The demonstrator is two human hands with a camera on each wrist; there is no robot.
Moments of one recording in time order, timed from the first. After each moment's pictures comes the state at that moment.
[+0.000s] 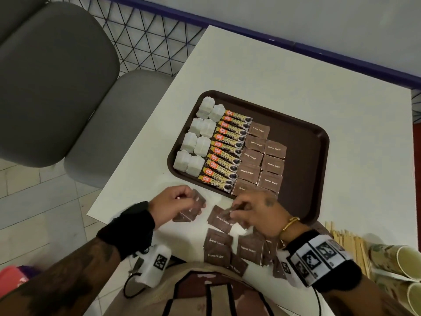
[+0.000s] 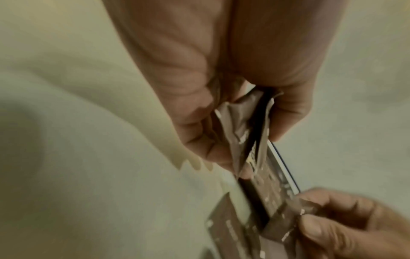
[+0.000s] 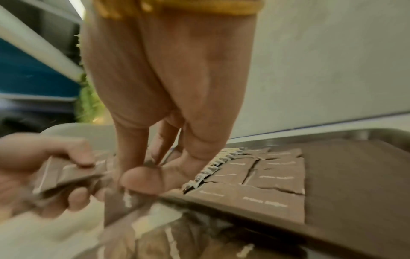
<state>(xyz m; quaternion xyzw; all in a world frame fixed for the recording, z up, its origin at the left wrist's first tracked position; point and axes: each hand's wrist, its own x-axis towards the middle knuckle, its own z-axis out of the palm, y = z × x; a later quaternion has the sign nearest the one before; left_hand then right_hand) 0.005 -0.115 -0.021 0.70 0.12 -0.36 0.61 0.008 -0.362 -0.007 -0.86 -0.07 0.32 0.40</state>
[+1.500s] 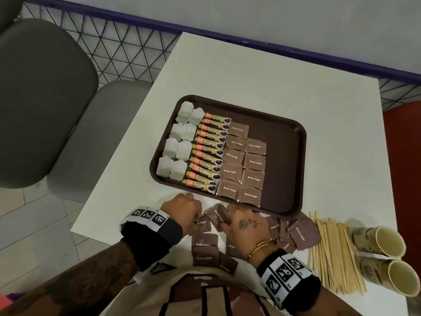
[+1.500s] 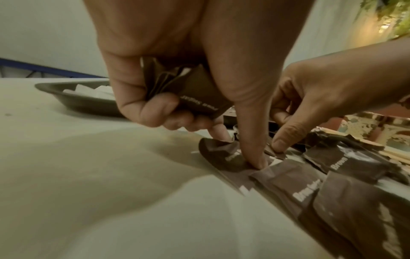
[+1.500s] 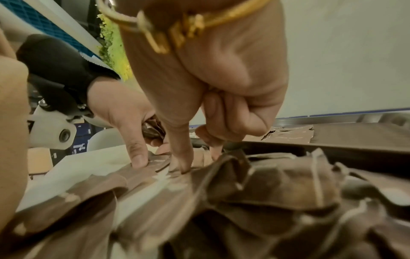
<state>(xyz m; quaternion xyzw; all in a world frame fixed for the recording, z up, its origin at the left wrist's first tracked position) 0.011 -0.180 -0.027 0.92 -0.15 -0.35 0.04 -0.036 -0.352 -0.034 -0.96 -0.02 0.24 0.11</state>
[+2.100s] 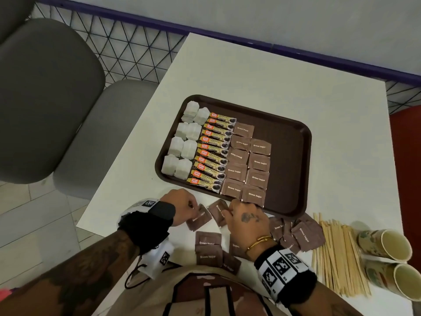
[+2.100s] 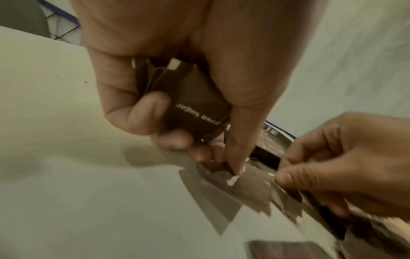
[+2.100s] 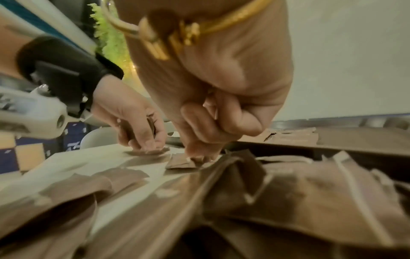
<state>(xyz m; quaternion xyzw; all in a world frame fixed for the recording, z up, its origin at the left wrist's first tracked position) 0.025 -0.157 -0.028 0.89 -0.01 -0.39 0.23 -0.029 -0.343 -0.042 -0.97 0.03 0.19 0.14</state>
